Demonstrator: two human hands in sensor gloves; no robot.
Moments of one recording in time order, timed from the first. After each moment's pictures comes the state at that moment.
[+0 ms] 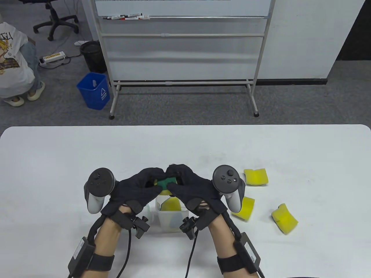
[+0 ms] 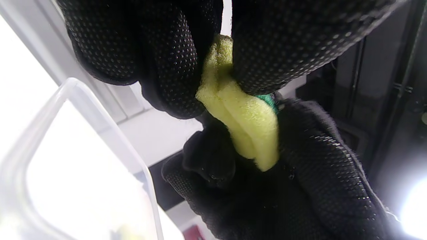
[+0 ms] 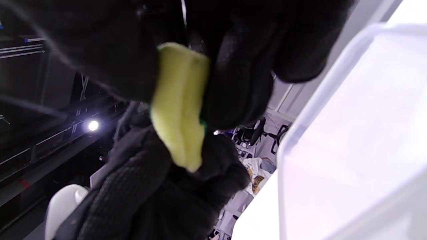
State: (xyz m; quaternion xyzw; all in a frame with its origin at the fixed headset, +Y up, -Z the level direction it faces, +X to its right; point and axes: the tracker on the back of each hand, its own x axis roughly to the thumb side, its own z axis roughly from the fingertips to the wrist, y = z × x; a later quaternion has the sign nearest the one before) left_hand -0.210 -0.617 -0.366 0.02 -0.22 0.54 0.81; right_hand 0.041 -0.614 -0.364 0.17 0.01 0.79 0.58
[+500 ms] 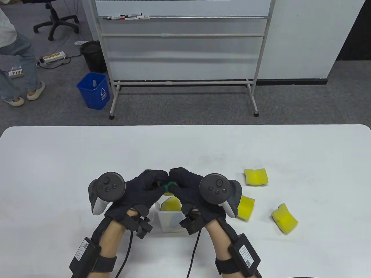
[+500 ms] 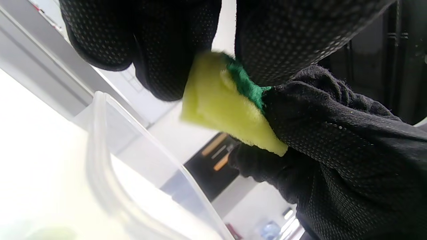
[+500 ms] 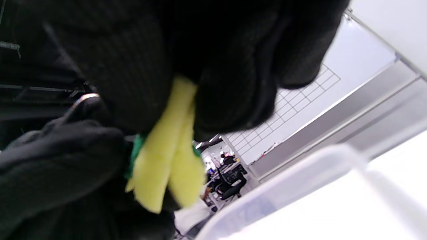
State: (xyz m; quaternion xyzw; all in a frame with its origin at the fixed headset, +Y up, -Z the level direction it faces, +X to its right) left_hand -0.198 -0.616 -0.362 0.06 -0.24 0.43 0.87; right_hand 0.039 -0.591 -0.347 0.15 -0.16 0.90 0.38
